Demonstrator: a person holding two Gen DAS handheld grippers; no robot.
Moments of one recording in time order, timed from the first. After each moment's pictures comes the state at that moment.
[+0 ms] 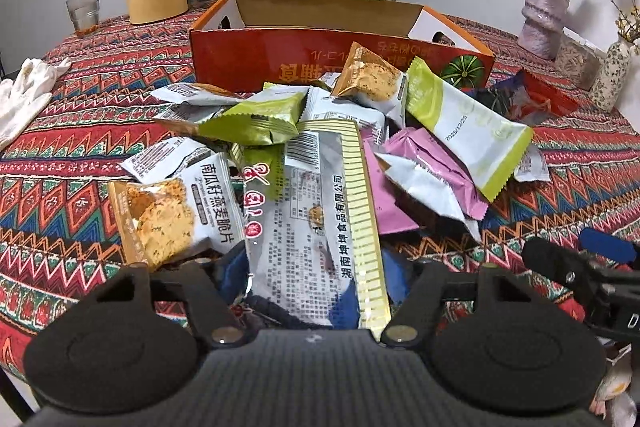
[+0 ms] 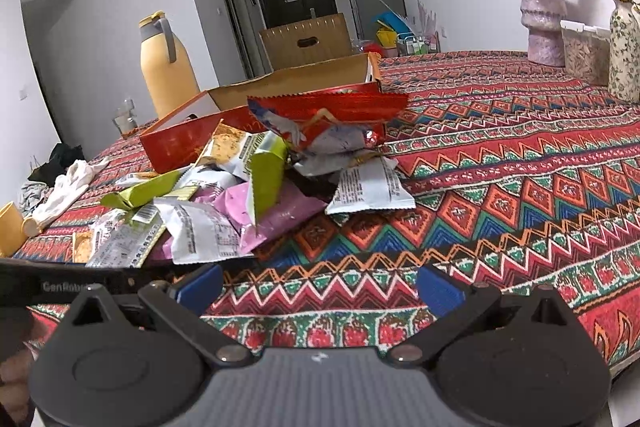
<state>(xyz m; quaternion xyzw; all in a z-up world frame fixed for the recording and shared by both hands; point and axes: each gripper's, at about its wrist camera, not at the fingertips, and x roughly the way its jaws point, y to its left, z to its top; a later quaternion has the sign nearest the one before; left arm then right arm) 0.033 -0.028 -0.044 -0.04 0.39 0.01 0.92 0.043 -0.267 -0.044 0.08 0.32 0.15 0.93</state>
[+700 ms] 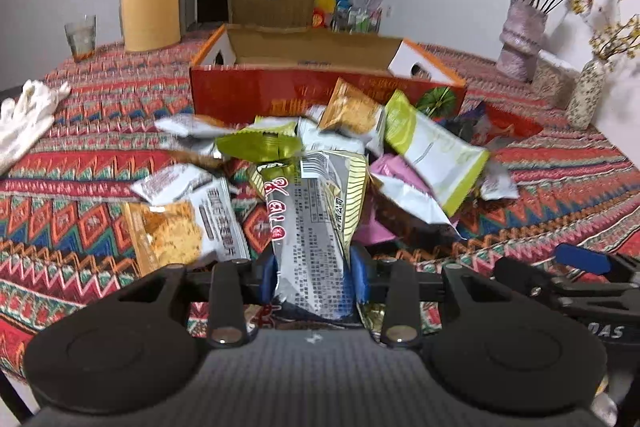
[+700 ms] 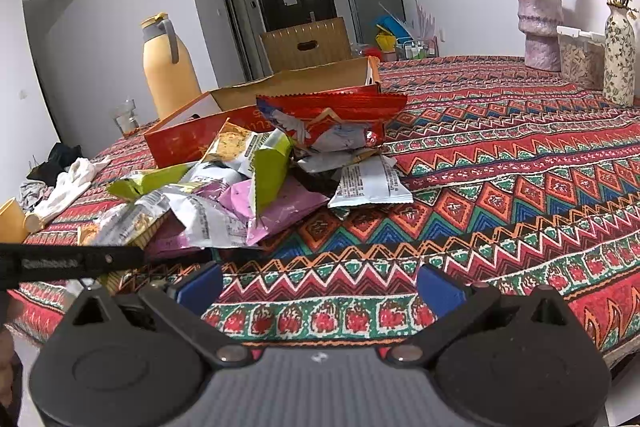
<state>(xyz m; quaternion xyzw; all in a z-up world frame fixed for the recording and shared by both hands) 0.004 -0.028 -0.021 -0.04 0.34 -0.01 0.94 0.028 -0.263 -0.041 0.07 0.31 0.15 0.94</state>
